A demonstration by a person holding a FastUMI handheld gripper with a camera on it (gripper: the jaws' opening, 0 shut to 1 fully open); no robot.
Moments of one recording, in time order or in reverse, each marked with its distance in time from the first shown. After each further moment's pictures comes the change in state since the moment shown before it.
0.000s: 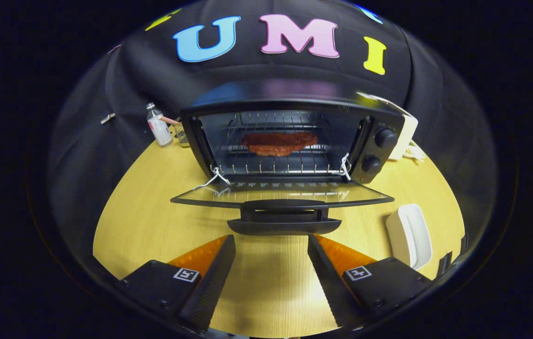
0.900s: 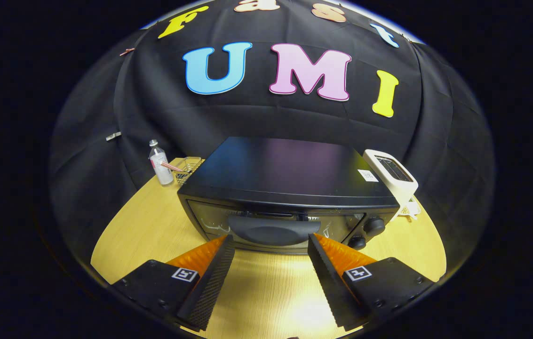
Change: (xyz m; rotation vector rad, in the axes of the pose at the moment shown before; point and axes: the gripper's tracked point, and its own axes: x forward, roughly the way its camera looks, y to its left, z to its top) arm -0.021 -0.014 0.100 -0.070 -0.202 0.025
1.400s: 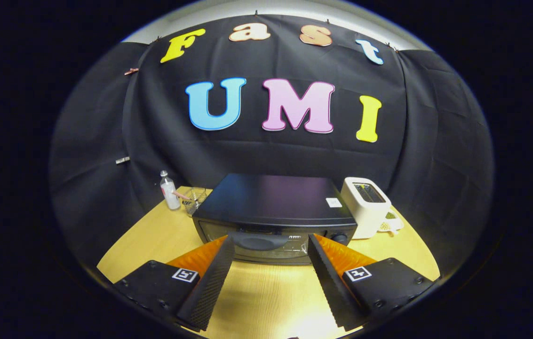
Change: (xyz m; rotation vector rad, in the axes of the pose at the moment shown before) arm -0.093 -0.038 0.056 0.024 -0.213 -0.015
